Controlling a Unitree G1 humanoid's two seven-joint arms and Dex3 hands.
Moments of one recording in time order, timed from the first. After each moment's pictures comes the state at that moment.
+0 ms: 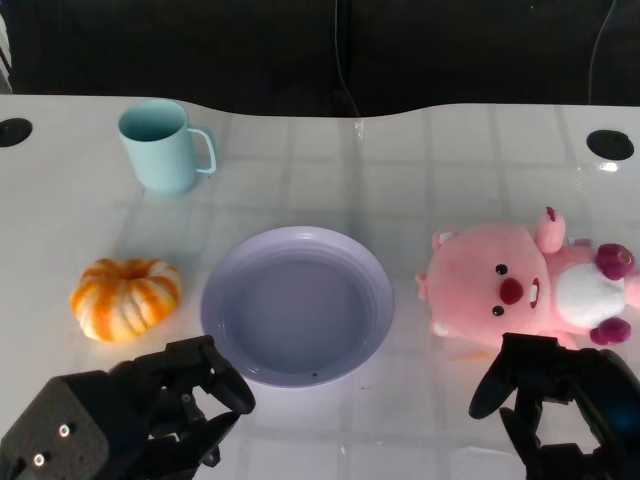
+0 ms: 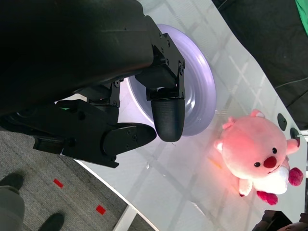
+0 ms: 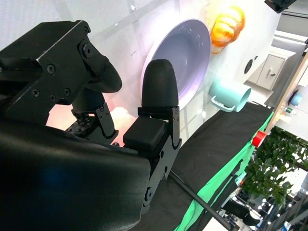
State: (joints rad) left arm 0.25 0.30 -0.07 -0.45 -0.02 0.33 -0.33; right arm 0.27 -0.19 0.09 -0.28 -0.20 -0.16 0.17
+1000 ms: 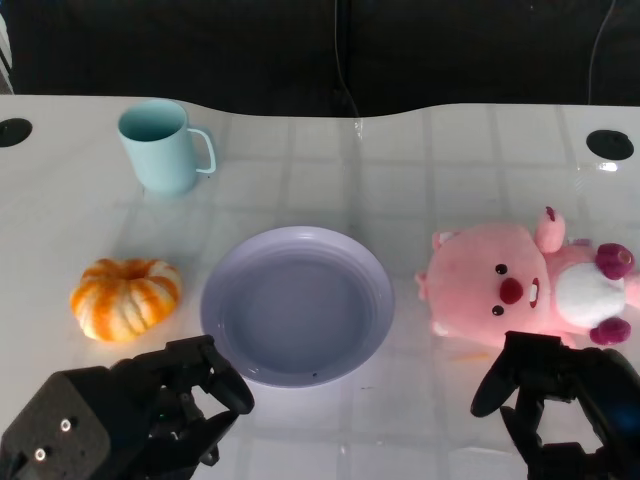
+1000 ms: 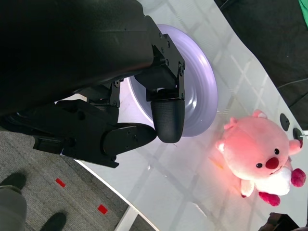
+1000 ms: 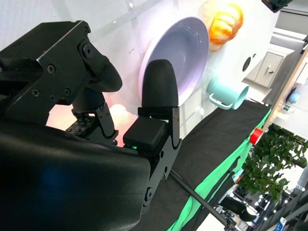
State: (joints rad) left arm 0.24 0.30 -0.08 -0.45 -0.02 0.35 -0.33; right arm 0.28 -0.19 0.09 -0.29 -0.20 -0.16 0.16
